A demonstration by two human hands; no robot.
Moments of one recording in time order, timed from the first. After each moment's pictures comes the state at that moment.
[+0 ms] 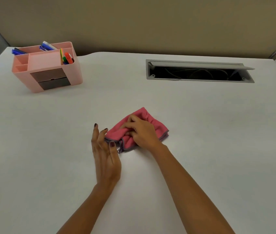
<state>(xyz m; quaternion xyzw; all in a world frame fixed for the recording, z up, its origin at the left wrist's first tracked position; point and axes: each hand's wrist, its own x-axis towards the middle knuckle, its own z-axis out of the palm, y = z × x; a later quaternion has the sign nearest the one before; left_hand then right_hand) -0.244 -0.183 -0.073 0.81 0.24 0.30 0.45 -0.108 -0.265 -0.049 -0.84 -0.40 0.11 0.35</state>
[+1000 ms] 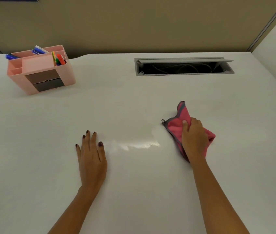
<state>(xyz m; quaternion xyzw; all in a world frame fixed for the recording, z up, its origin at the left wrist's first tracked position) -0.289 -0.172 -0.072 0.90 0.29 0.17 0.28 -0.122 -0.417 -0.044 -0.96 0.05 -0.09 0.25</state>
